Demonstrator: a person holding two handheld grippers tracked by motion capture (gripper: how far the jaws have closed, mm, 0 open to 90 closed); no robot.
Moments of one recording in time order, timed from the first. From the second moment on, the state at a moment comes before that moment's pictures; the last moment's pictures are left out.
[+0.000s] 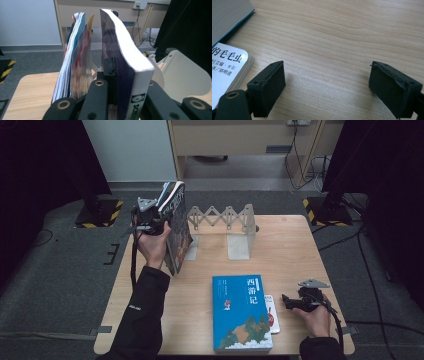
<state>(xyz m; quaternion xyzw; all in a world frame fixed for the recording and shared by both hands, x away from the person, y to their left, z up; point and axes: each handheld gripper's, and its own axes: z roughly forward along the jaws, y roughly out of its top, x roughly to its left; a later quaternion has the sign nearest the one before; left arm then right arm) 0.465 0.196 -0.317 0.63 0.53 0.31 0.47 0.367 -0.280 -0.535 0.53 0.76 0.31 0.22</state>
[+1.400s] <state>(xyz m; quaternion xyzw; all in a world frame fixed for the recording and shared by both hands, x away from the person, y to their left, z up) 0.484 0.176 -0.343 0.61 0.54 0.35 0.46 0.368 -0.280 -0.535 0.53 0.76 0.31 0.22</state>
